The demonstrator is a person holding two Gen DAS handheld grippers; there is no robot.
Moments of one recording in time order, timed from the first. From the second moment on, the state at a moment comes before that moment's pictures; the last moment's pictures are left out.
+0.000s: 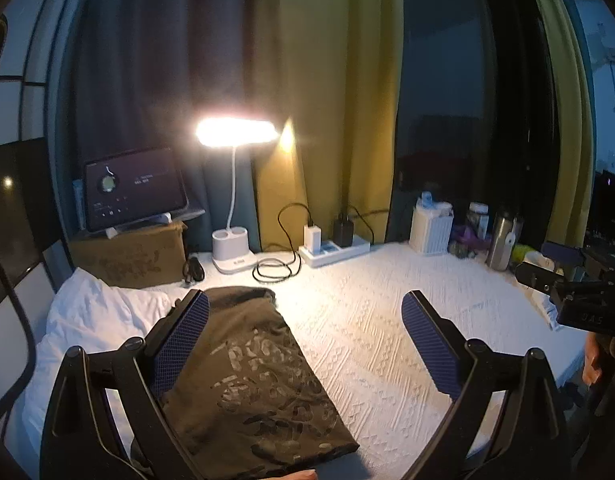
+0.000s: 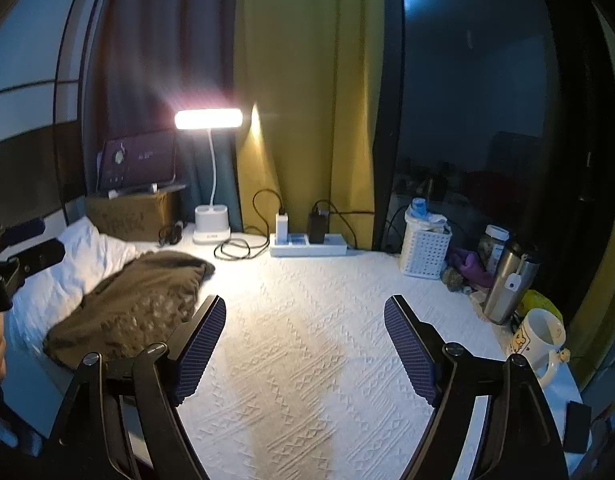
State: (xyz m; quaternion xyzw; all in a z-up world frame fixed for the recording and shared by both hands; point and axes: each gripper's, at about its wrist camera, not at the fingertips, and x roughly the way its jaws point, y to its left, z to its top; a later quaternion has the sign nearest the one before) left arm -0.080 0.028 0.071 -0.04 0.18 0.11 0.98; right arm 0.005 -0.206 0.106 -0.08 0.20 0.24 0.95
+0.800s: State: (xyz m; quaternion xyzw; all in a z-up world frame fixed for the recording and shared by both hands) left arm -0.119 0.051 0.086 -0.05 0.13 0.15 0.98; right arm -0.042 -0.192 0.139 -0.07 0.13 0.26 0.95
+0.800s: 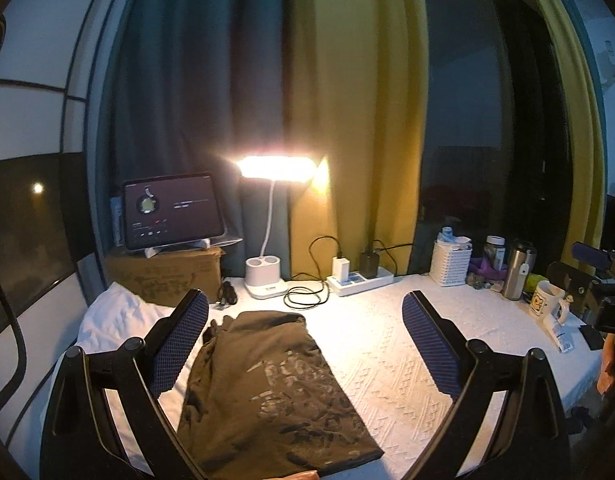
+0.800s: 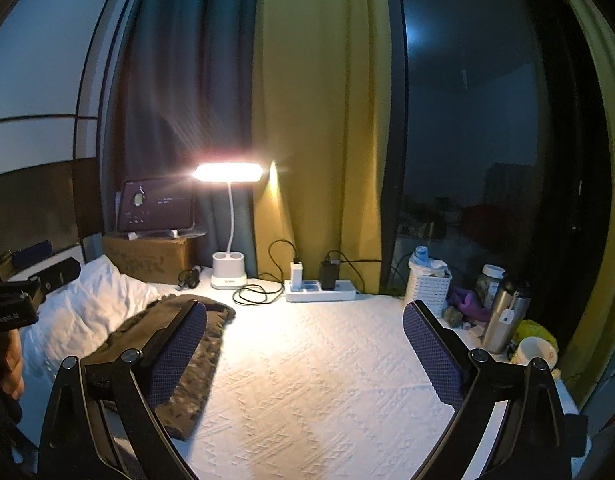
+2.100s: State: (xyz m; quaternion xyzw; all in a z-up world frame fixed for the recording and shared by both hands) left arm -0.112 0.068 0.067 -0.07 0.15 0.15 0.97; right arm -0.023 -0.174 0.116 -0.09 0.17 0.26 0.95
